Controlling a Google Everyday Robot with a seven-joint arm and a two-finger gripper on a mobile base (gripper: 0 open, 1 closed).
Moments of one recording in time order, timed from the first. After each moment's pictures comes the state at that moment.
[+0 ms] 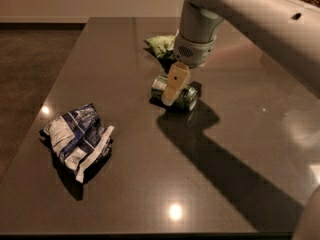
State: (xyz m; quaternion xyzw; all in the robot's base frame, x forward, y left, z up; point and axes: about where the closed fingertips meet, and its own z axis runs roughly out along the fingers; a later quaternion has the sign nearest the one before) arm 0.594 -0.074 0.871 -0.47 0.88 0.01 0.08
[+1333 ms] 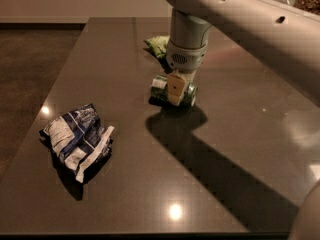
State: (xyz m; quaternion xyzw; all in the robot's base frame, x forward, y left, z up) arm 0.577 -0.063 0.860 -0.52 0.86 0.00 0.04
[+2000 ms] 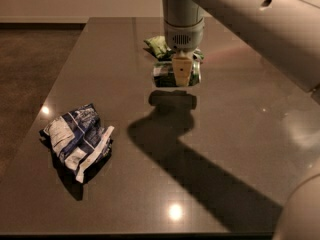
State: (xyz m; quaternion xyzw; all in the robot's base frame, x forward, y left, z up) arm 0.599 -0.071 0.910 -0.64 0.76 -0.10 0.05
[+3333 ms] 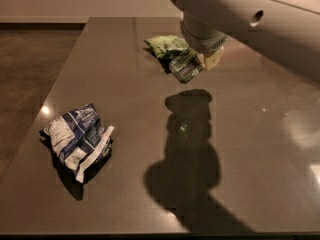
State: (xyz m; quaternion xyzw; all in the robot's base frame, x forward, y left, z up) arm 0.608 -0.104 0.955 -0.82 0.46 -0.31 0.11
